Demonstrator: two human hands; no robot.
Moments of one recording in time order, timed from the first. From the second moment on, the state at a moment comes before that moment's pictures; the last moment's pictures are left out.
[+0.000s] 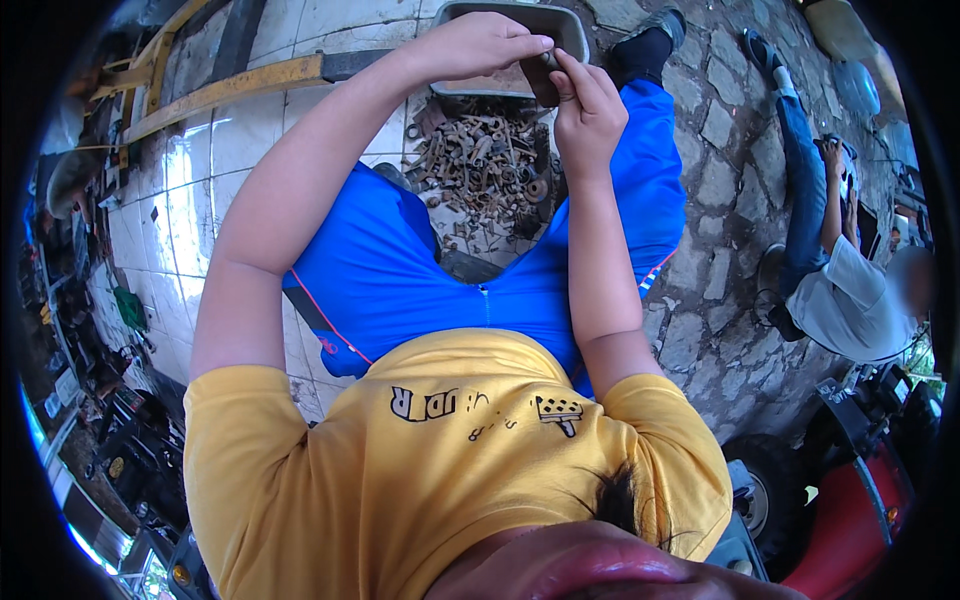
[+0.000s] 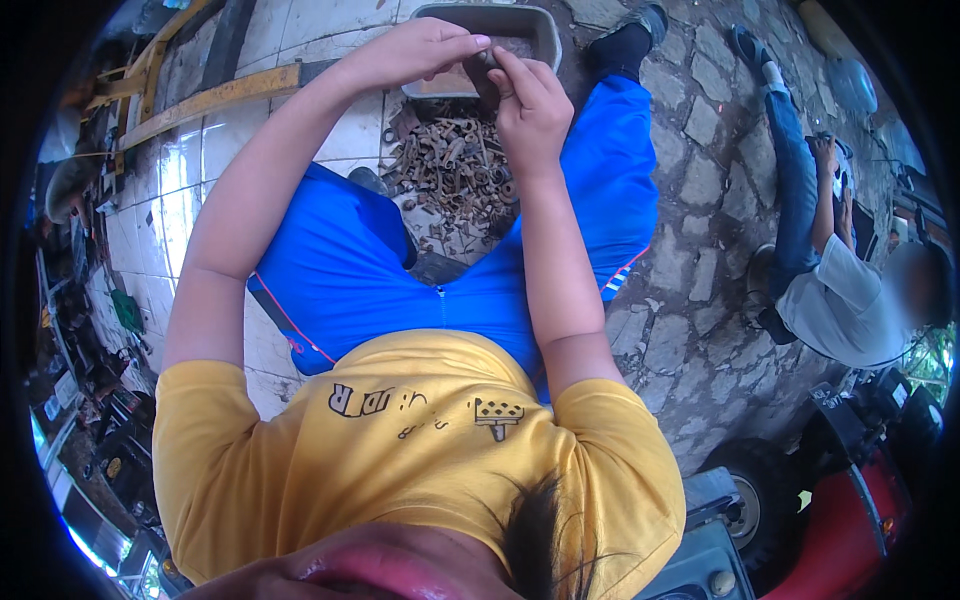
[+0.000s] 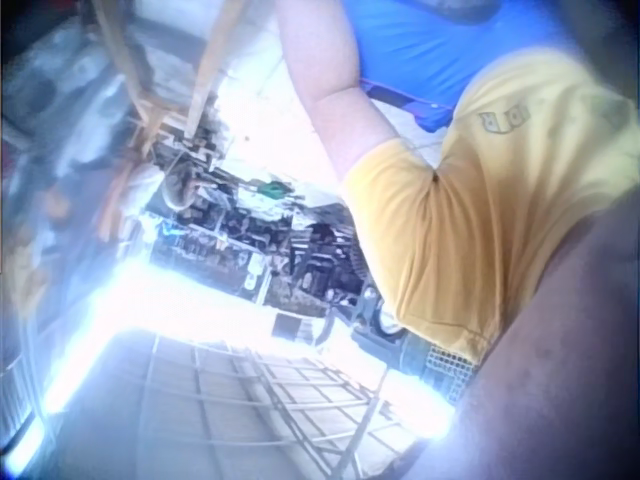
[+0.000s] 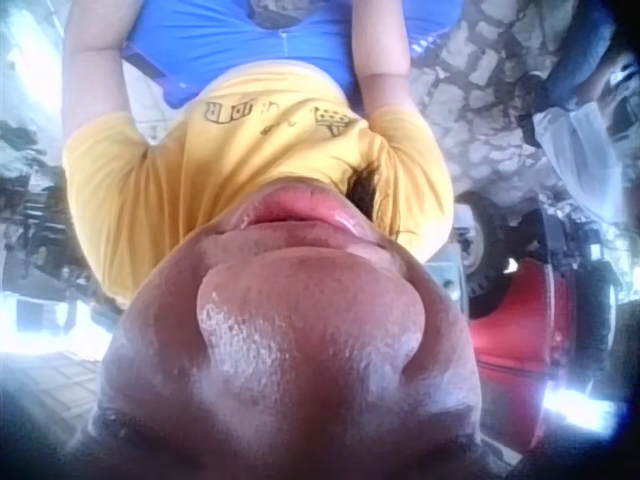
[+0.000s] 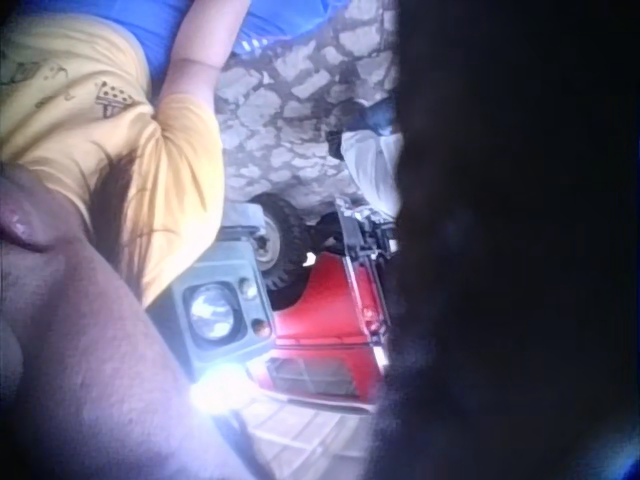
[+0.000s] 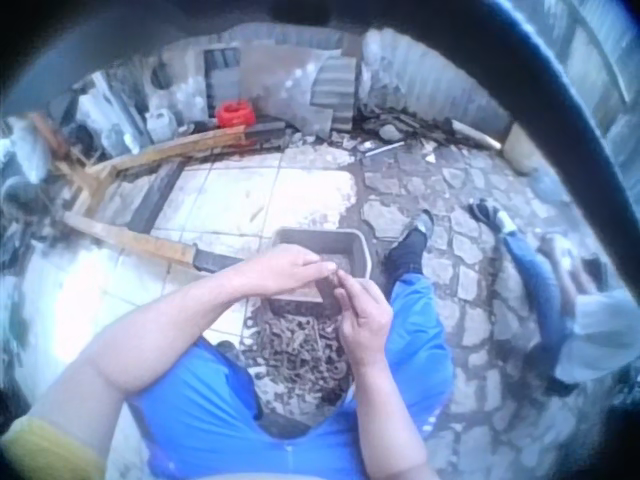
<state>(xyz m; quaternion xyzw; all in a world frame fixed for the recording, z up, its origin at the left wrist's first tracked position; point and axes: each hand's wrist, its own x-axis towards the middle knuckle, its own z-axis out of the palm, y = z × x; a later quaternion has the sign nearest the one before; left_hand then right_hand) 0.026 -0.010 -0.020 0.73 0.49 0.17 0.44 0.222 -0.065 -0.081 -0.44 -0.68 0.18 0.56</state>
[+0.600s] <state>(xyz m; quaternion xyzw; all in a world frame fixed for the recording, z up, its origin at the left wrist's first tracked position) 0.001 -0.003 0.012 0.78 0.46 0.13 0.40 0.213 -0.071 -0.071 -0.39 -0.69 0.17 0.59</state>
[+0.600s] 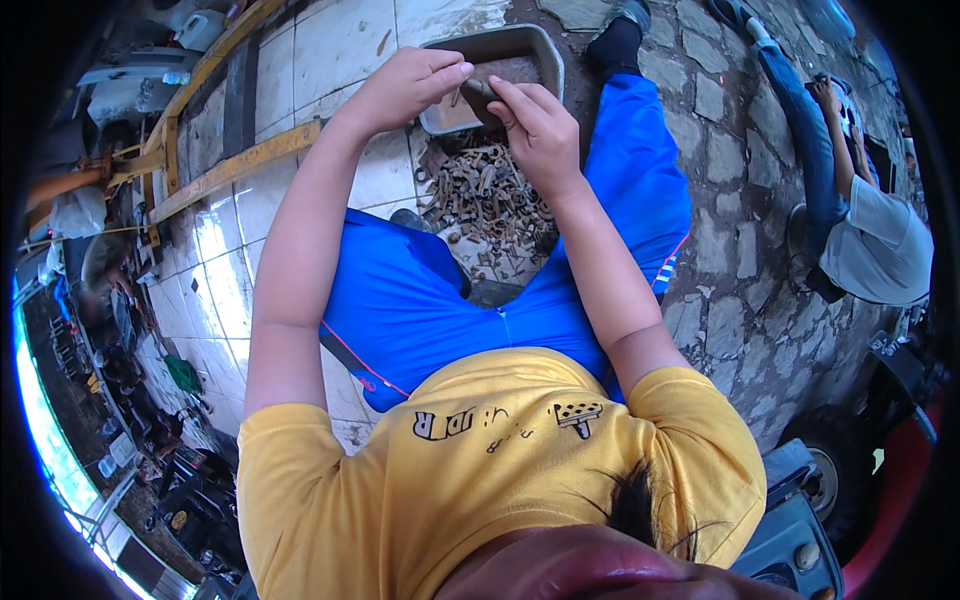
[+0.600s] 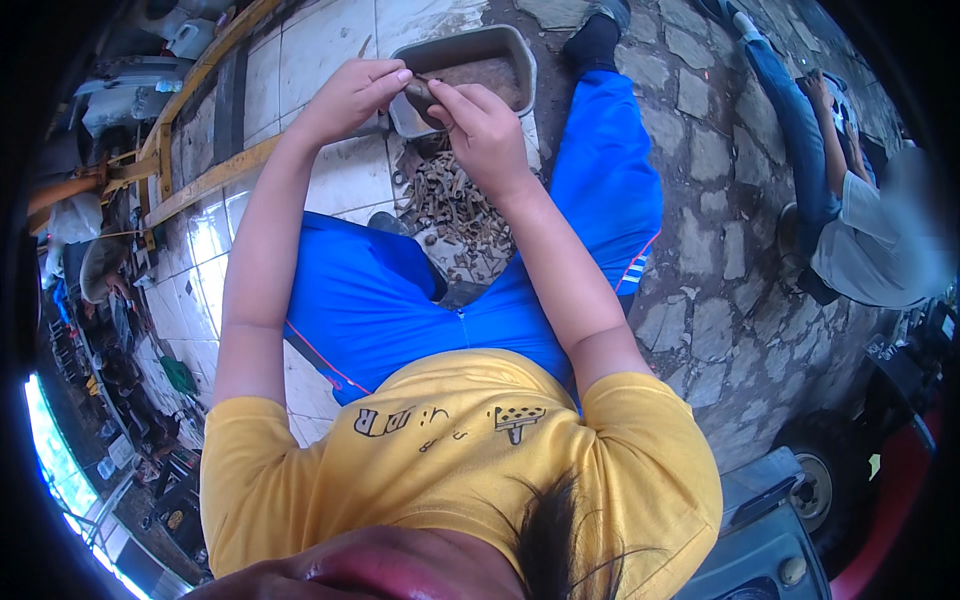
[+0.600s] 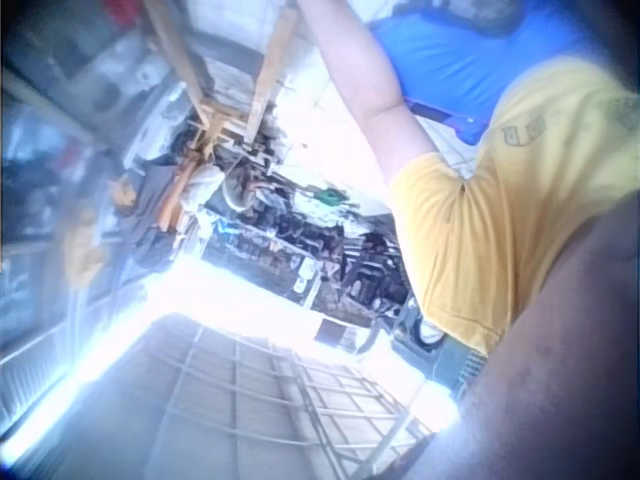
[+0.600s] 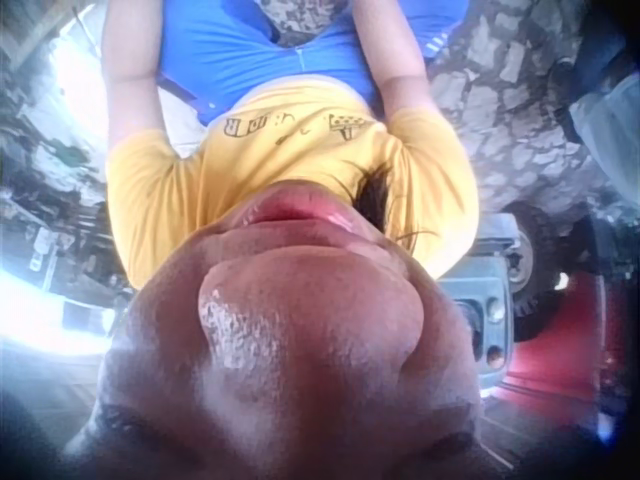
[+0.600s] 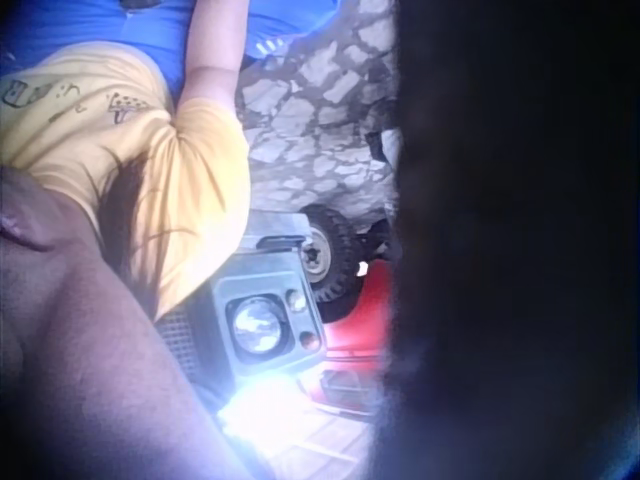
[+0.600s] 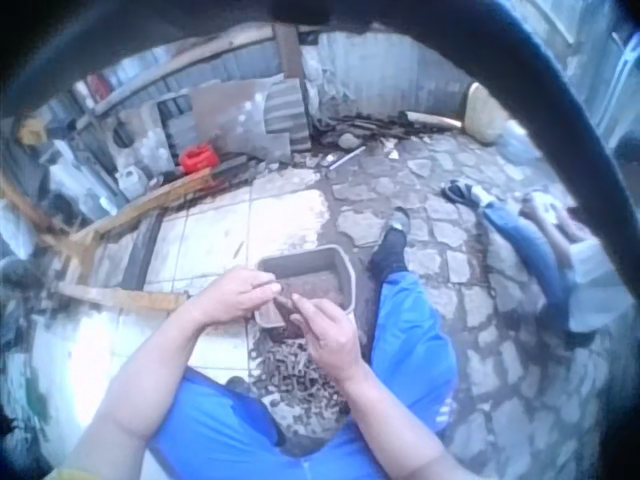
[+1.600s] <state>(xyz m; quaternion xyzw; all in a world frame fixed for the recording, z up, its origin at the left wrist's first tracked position) 0.011 -0.003 0.001 0.84 0.48 0.16 0.17 0.225 -0.071 -0.069 -0.24 -0.16 0.80 0.52</state>
